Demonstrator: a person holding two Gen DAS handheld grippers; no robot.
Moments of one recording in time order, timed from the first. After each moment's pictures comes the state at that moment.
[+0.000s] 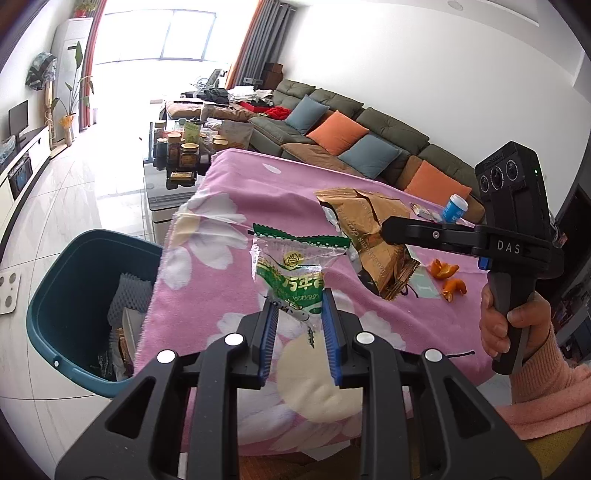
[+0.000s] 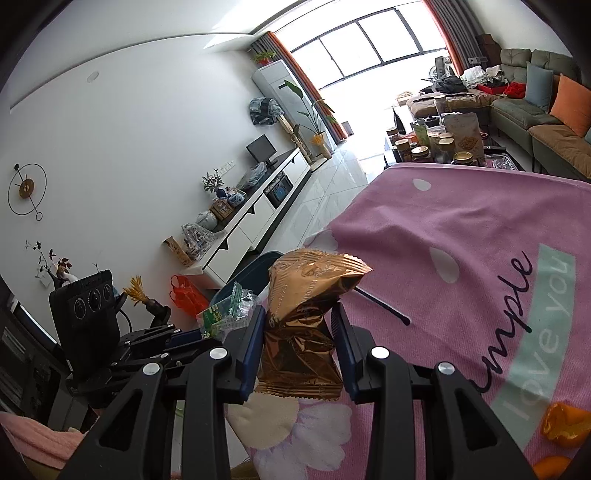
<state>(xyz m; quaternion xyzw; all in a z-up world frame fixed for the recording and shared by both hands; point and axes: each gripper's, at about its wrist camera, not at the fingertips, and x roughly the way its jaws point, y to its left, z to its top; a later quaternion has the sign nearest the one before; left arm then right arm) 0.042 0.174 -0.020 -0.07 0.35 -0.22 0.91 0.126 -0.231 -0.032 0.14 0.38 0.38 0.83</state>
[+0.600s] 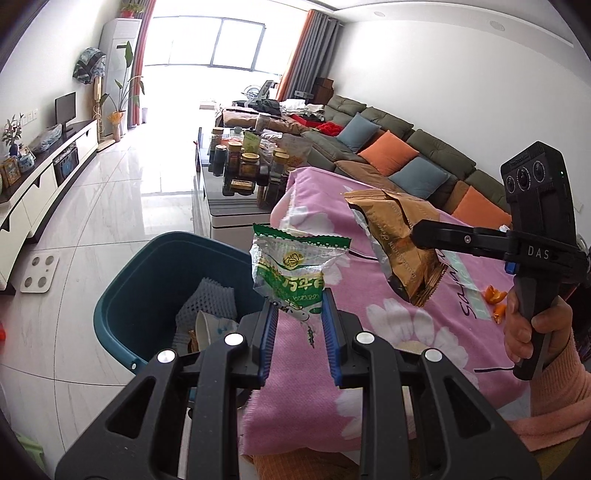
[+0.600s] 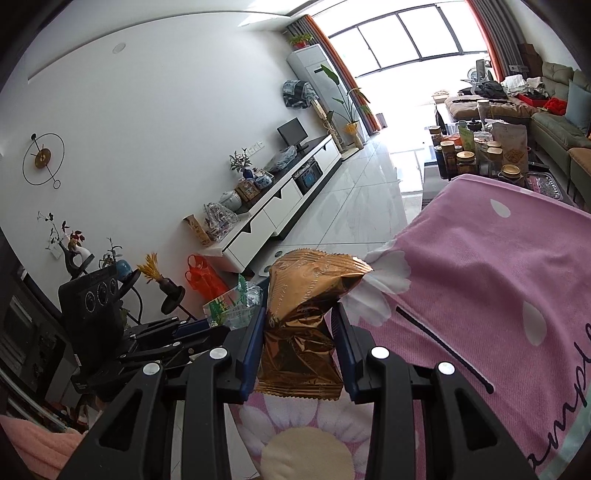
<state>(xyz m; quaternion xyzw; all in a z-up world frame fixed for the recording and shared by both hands) 0.048 0.253 -0.012 -0.09 0.34 -0.12 0.93 0.151 -0.148 -0.017 0.10 0.38 0.43 0.81</state>
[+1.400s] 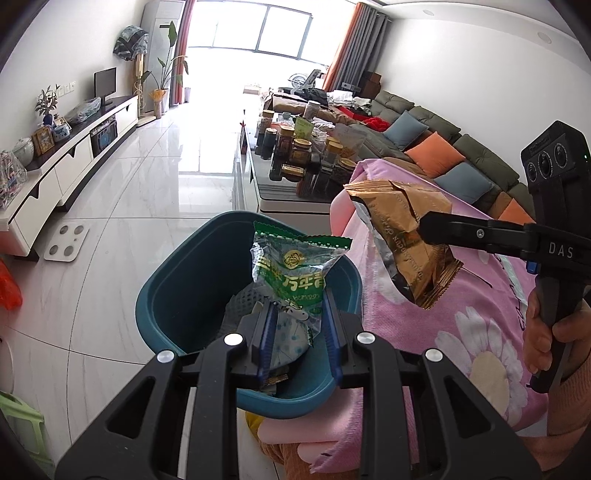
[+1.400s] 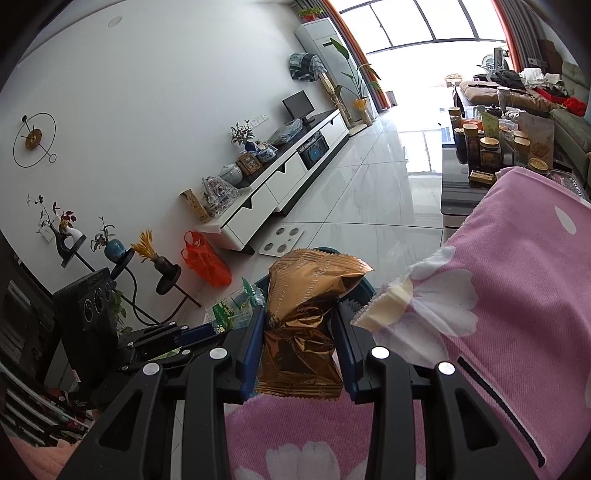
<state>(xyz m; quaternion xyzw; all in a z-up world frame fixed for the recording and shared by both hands) 0.076 0.313 -0.048 -0.11 0.37 -0.04 0.92 0.181 -0.065 -0.036 0.06 0.42 0.44 0.79</state>
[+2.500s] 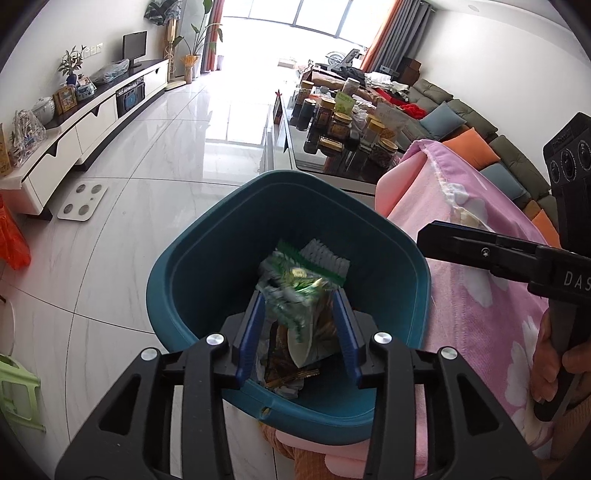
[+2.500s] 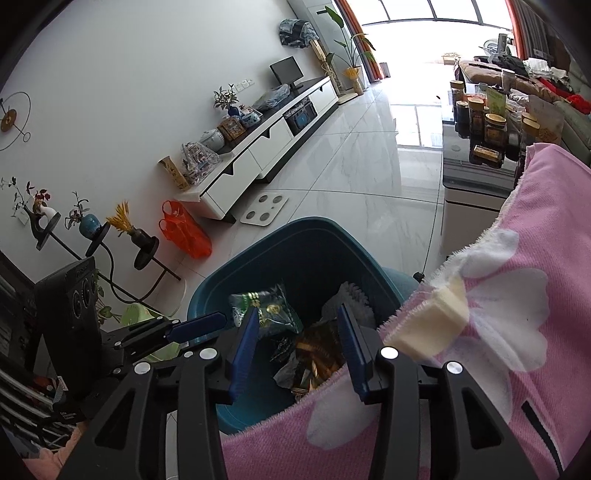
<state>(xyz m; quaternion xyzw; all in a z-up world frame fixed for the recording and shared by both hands) 0.134 0.330 -0.109 -0.15 0.43 0.02 0.89 0.199 -0.001 -0.075 0.02 0.47 0.42 0.78</state>
